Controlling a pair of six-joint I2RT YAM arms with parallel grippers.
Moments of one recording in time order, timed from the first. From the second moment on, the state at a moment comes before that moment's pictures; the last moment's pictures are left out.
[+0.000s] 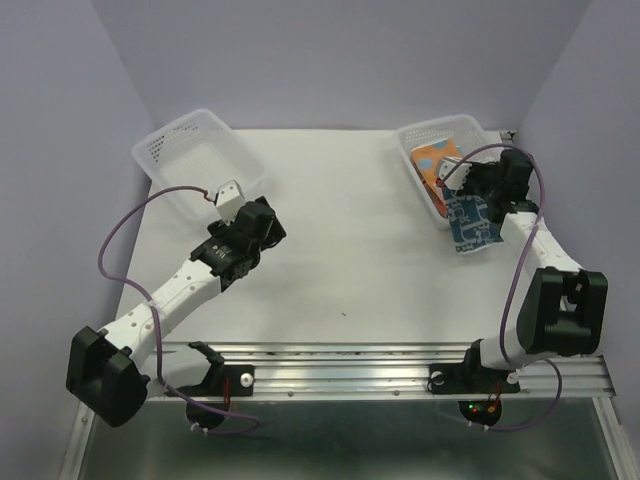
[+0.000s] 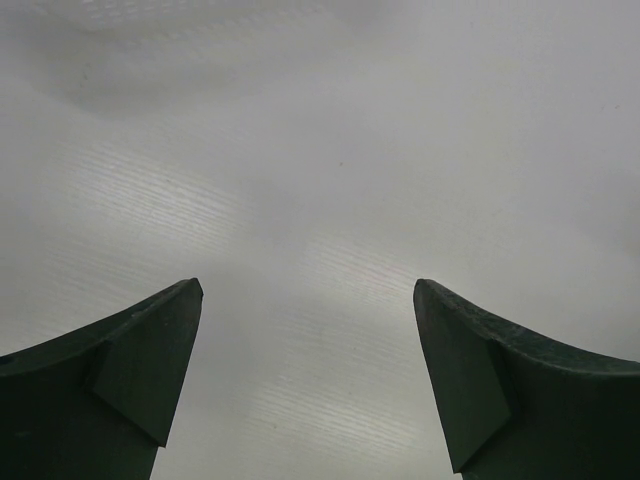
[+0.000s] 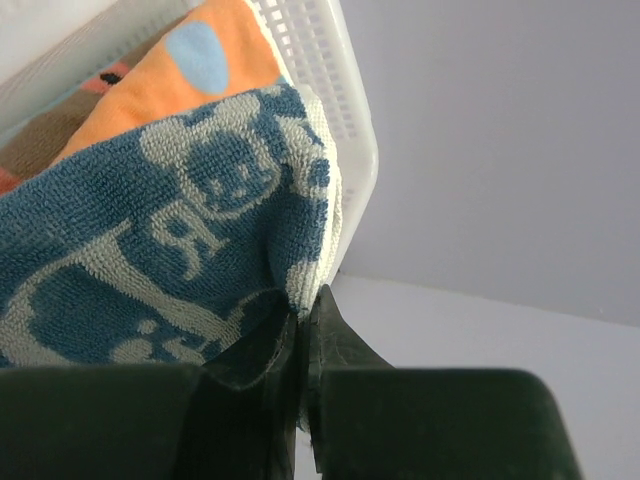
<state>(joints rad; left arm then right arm) -0.59 1.12 0.86 -0.48 -0.59 -0.85 -0.11 1.45 1.02 0.03 -0.38 -1.40</state>
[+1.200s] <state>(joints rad) -0.46 1.28 0.89 -0.44 -0.51 -0.81 -0.08 1.94 1.33 0.24 -0.48 -1.31</state>
